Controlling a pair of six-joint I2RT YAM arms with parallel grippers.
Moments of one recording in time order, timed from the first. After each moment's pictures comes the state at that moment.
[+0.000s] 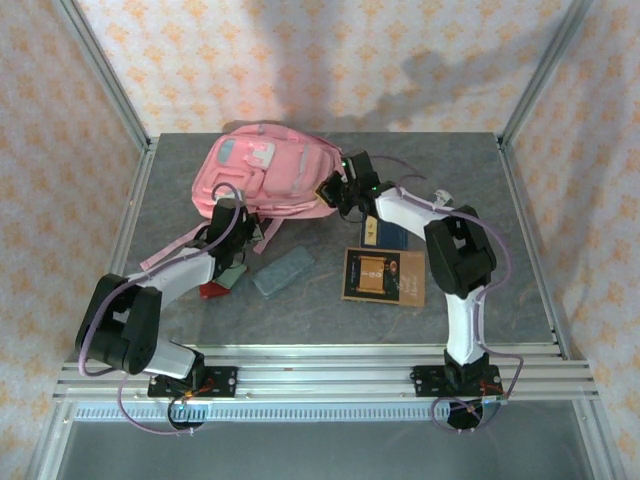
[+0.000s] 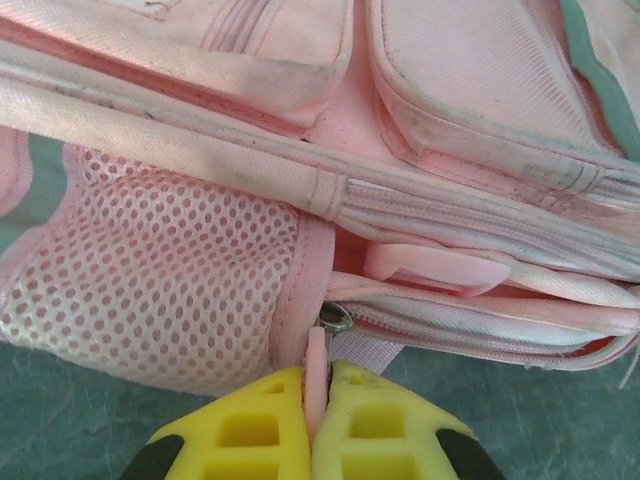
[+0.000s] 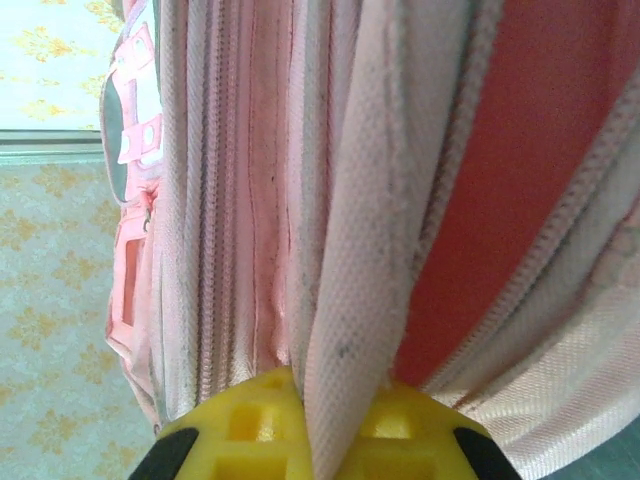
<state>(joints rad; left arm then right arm) -0.26 1.43 0.71 0.08 -0.09 -0.52 0.50 2.05 1.50 -0.13 -0.33 1.13</state>
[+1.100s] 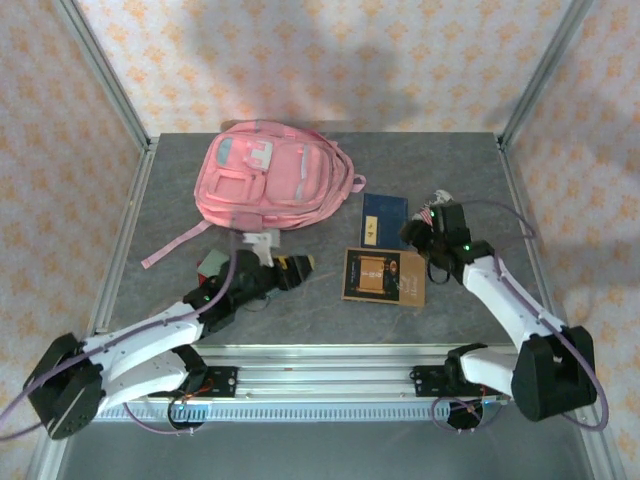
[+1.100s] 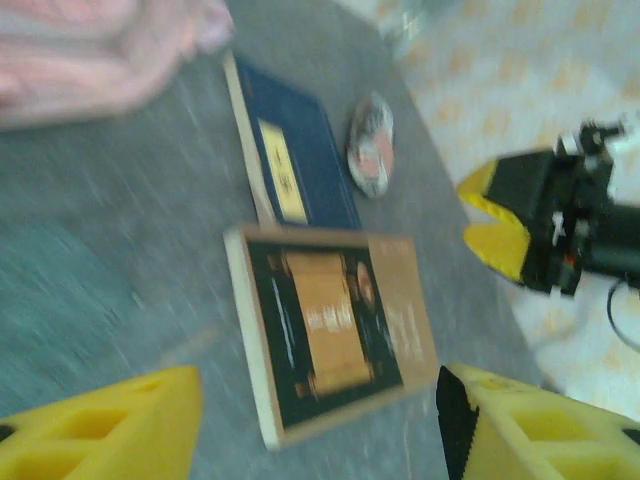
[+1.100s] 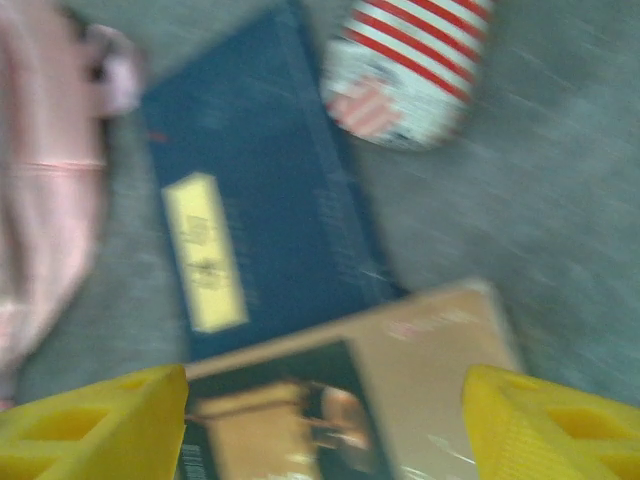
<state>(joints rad) -0.77 1.03 0.44 0.21 0.02 -0.80 0.22 1.14 0.71 -0.46 -0.01 0.78</state>
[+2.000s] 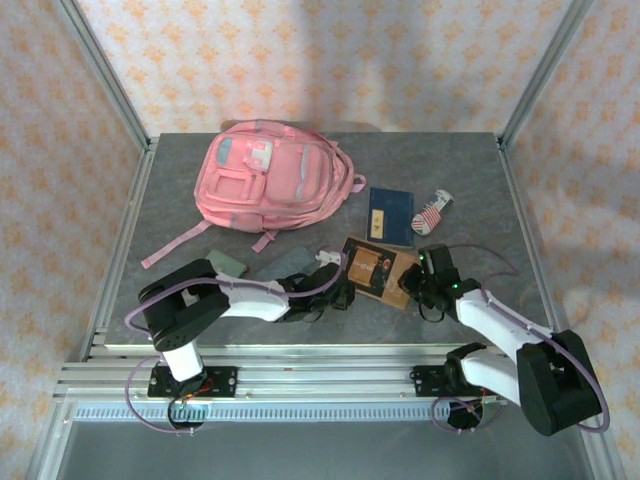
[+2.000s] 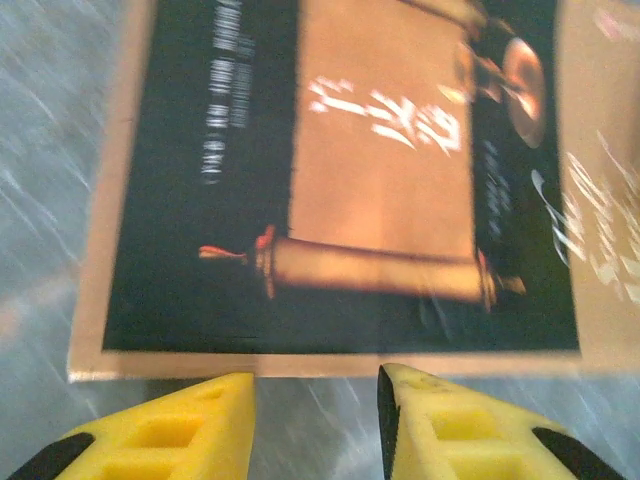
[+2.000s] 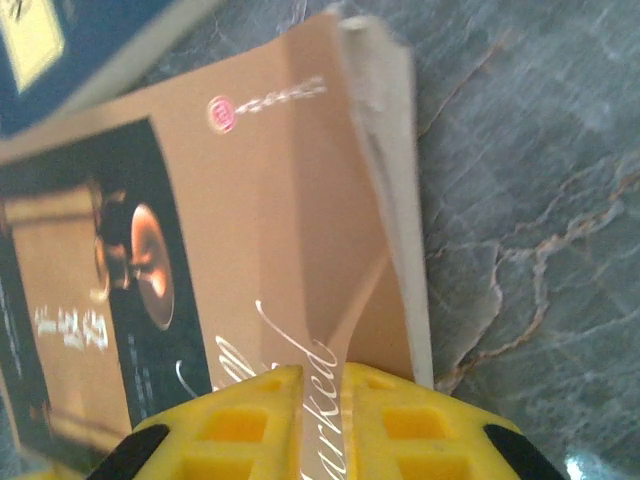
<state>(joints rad) -0.98 1.76 0.80 0.15 -0.19 -0.77 0.33 1.08 0.37 -0.26 -0.11 0.94</state>
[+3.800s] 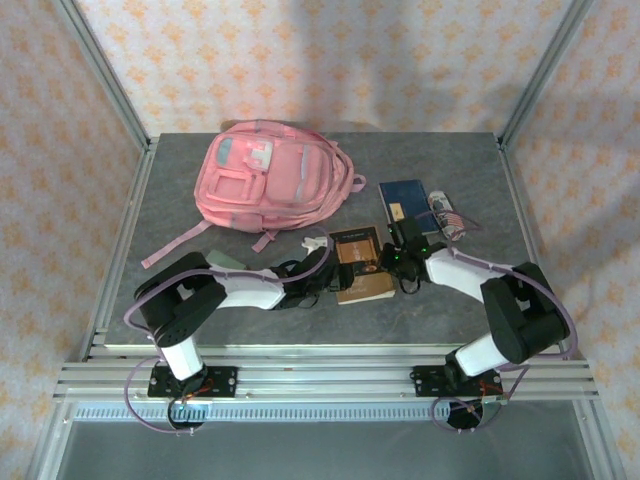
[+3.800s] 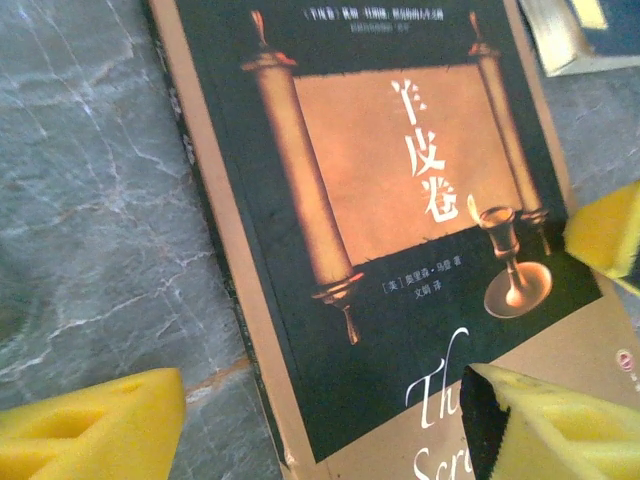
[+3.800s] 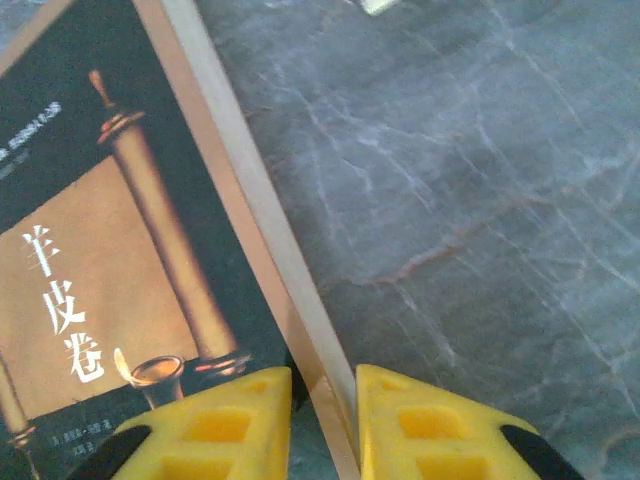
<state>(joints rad) -0.88 1.76 0.81 0.15 -0.18 -0.86 0.42 1.48 0.68 -0.24 -0.05 0.77</state>
